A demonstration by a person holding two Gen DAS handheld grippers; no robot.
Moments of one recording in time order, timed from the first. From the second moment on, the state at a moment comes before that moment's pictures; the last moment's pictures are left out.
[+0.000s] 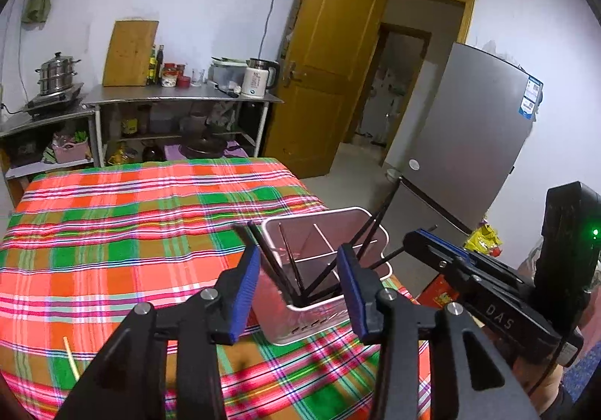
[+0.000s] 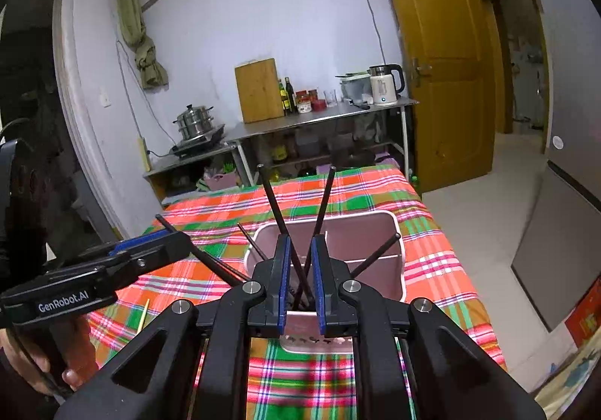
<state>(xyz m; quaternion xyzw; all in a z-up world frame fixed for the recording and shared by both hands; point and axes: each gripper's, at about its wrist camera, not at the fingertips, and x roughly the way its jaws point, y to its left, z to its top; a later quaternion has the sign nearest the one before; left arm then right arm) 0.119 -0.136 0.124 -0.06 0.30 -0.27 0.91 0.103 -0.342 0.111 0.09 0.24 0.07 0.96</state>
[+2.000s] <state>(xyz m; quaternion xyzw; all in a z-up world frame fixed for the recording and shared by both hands) 0.111 0.049 -0.024 -0.12 0.41 -0.06 0.90 0.131 -0.205 -0.014 0.04 0.38 0.19 0.90</state>
